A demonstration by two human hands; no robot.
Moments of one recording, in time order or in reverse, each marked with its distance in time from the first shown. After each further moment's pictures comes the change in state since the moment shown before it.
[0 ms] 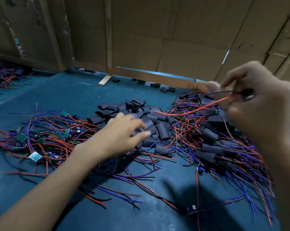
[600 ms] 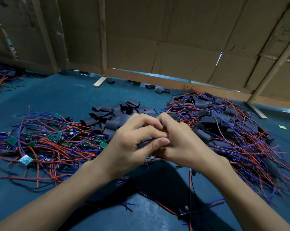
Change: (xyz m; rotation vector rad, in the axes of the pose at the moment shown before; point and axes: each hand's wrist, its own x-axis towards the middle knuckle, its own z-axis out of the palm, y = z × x) left_hand -0.017 0.049 0.005 -0.494 0.504 0.458; right_hand -0.050 -0.033 0.062 0.234 -0.836 0.176
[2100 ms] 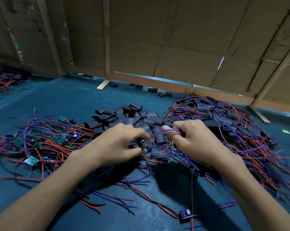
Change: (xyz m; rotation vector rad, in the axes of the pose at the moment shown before) left_hand -0.002 -0.040 -0.027 0.297 -0.458 -0.242; right_hand 0.002 0.031 -0.015 -0.132 0.108 0.100
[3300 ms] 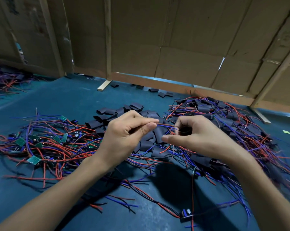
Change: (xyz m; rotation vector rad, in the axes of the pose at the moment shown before) left_hand 0.005 0.031 0.003 -0.421 0.565 0.003; right_hand -0.002 -0.013 -0.025 0.283 -0.156 0.108
